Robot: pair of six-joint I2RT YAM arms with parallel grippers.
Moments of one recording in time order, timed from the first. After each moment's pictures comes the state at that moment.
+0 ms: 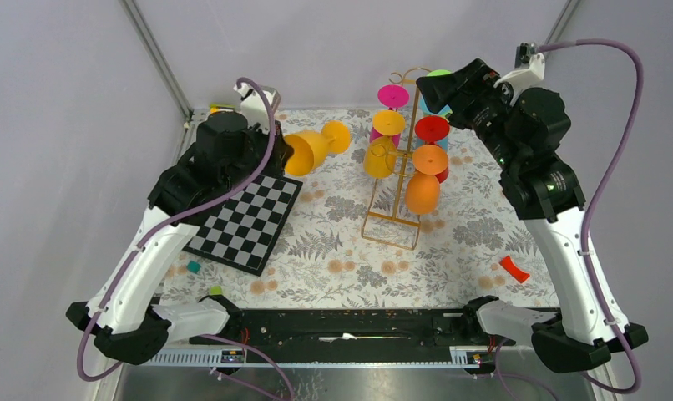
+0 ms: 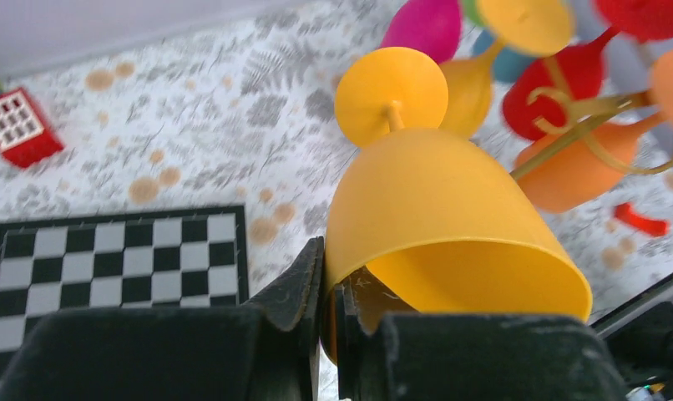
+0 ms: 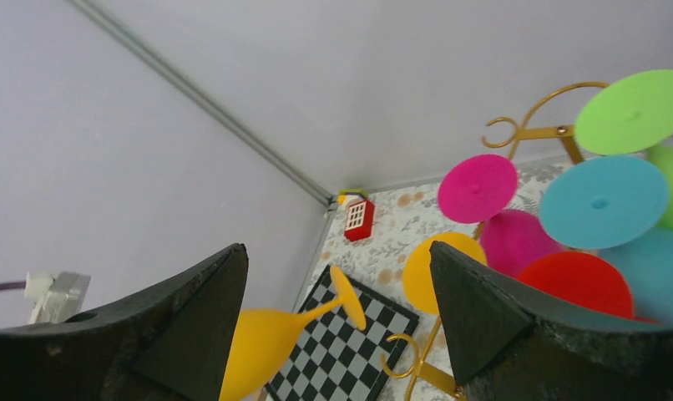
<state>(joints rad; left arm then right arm) -0.61 1.17 1.59 -0.85 -0.11 -0.19 0.39 1.14 1.61 -0.42 0.05 0.69</state>
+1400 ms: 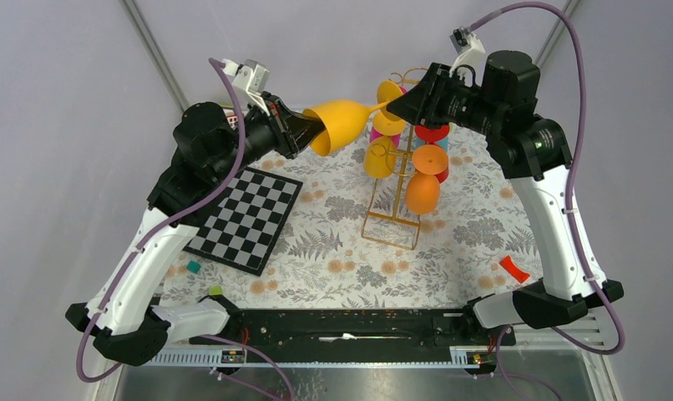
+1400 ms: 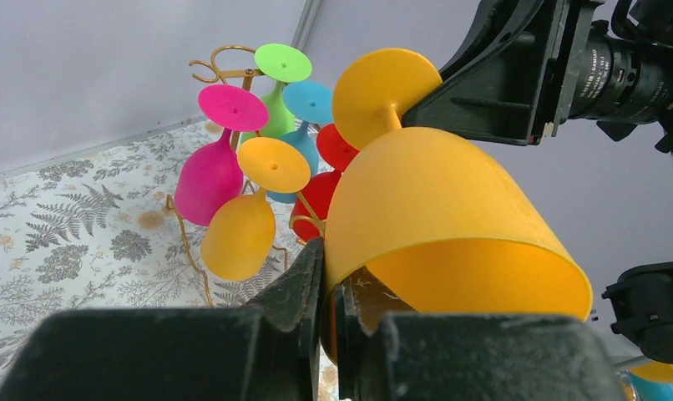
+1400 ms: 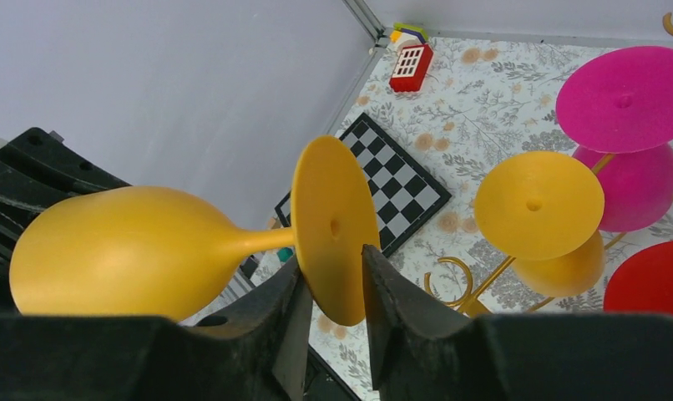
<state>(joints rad) -0.61 1.16 1.59 -0.39 0.27 -0.43 0.40 1.41 1.97 -0.78 -0.41 0.55</state>
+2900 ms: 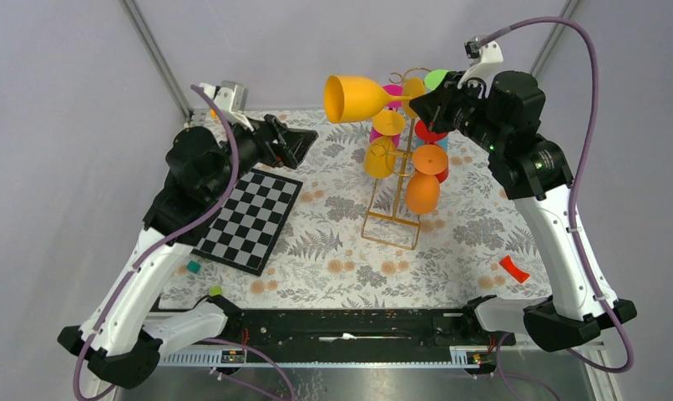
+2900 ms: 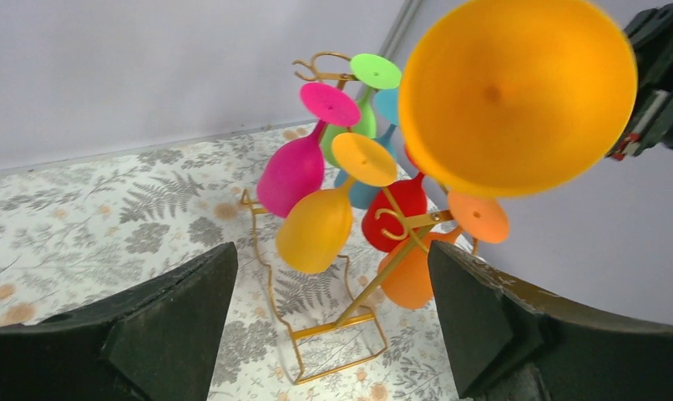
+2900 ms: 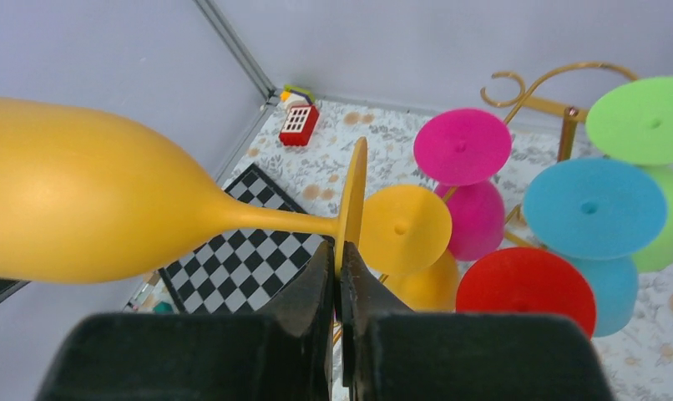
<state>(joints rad) -0.55 1.05 1.40 -0.31 0.14 -0.41 0.41 1.29 1.76 -0.63 -0.17 0.34</state>
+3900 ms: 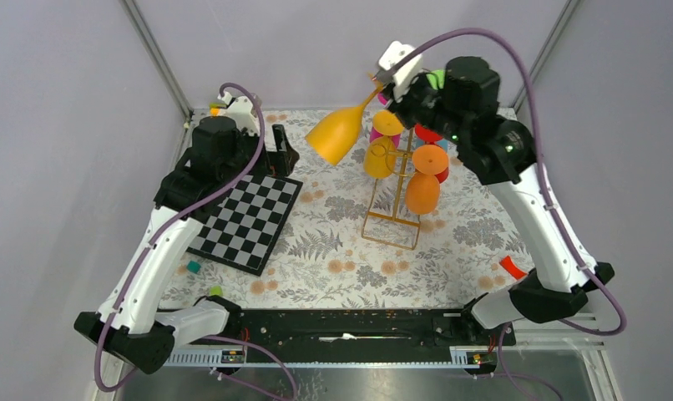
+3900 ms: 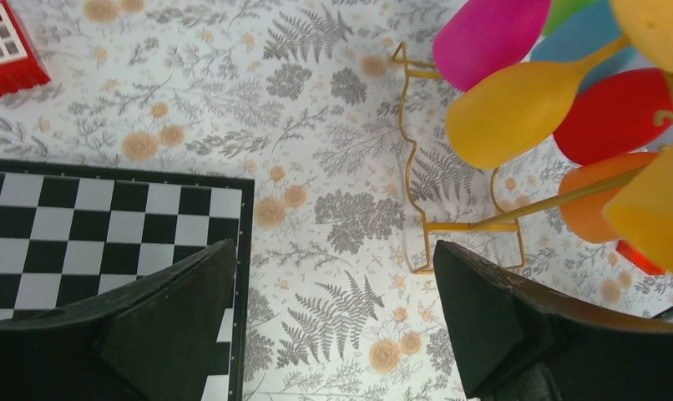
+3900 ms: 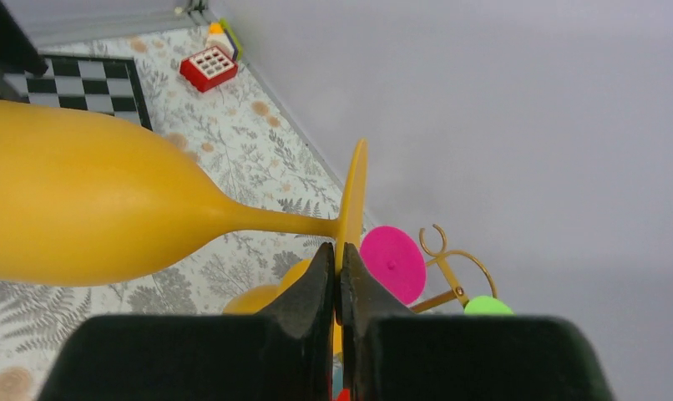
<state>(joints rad) -0.42 1.11 1.39 -0.66 0.03 -0.28 0.61 1.46 2.02 -0.71 -0.10 -0.48</state>
